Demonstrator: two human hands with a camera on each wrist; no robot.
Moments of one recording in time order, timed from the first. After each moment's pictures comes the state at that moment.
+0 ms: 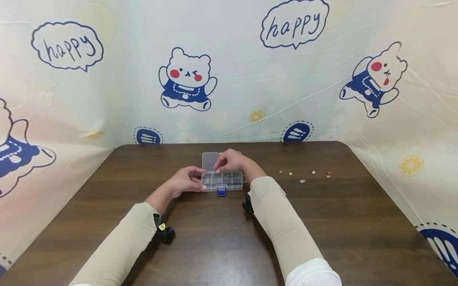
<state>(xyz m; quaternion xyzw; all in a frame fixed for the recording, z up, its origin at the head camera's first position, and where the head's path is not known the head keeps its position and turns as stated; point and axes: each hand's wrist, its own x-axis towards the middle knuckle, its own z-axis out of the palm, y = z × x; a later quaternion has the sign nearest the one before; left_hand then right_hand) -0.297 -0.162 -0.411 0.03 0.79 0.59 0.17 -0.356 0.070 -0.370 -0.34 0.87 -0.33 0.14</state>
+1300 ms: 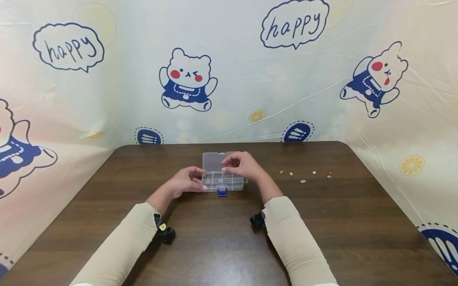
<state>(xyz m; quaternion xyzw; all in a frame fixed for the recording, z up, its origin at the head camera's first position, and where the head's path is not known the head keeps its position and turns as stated) -0.297 -0.161 -0.411 0.03 0.79 0.59 0.16 -0.311 0.102 -0.372 -0.30 0.83 -0.47 0.01</state>
